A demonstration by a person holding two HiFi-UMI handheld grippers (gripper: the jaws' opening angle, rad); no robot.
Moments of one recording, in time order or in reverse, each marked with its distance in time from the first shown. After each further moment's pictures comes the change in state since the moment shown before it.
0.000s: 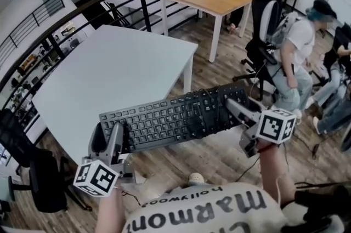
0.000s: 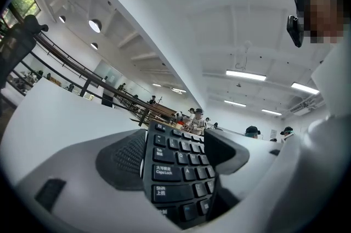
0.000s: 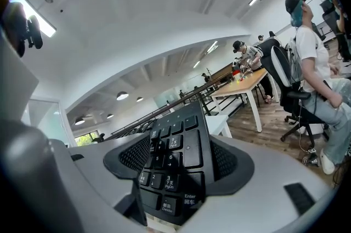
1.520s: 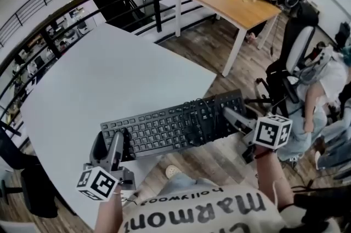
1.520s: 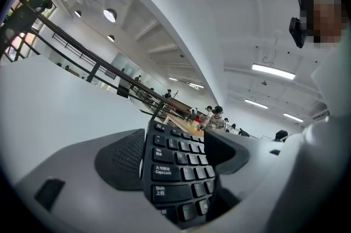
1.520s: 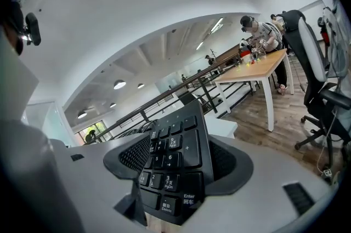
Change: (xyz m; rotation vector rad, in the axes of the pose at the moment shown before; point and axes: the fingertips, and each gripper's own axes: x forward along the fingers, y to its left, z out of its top) left arm 0.015 0.014 -0.030 -0.063 0.132 0.100; right arm 0.028 -0.030 -0.020 0.084 0.155 -0.021
